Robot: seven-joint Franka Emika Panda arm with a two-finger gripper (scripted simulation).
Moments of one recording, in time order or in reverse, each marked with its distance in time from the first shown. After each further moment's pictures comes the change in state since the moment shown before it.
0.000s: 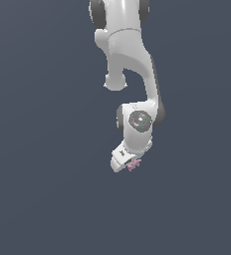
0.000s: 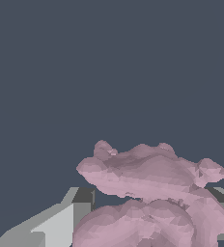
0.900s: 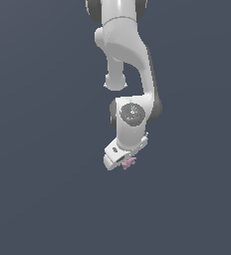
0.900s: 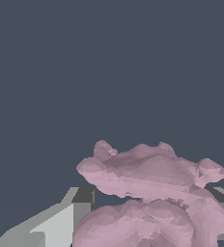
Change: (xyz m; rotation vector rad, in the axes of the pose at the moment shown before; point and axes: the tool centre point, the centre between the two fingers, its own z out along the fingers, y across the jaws) arm -0.012 0.023 -0.031 0.001 -0.001 -0.001
